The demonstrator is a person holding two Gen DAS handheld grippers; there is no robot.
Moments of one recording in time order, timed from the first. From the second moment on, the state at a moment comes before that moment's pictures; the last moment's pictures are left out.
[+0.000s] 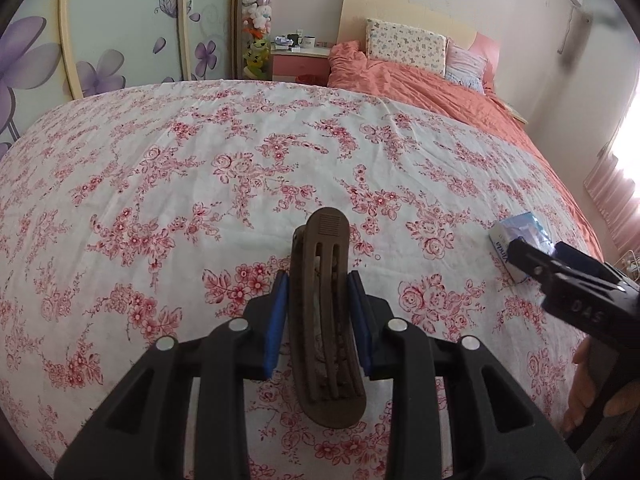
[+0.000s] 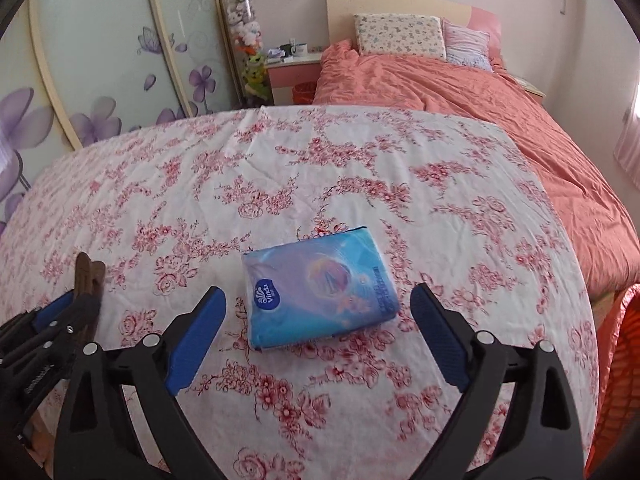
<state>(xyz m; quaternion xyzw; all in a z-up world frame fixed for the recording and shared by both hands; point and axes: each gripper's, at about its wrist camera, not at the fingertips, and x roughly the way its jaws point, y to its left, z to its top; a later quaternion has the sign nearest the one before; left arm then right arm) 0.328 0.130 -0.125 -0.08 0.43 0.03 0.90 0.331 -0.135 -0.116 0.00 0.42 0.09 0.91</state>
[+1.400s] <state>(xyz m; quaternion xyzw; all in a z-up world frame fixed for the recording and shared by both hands) 0.330 0.113 -0.125 -0.03 0.43 0.02 0.90 0.273 -0.215 -0.123 0.01 0.43 0.03 0.90</state>
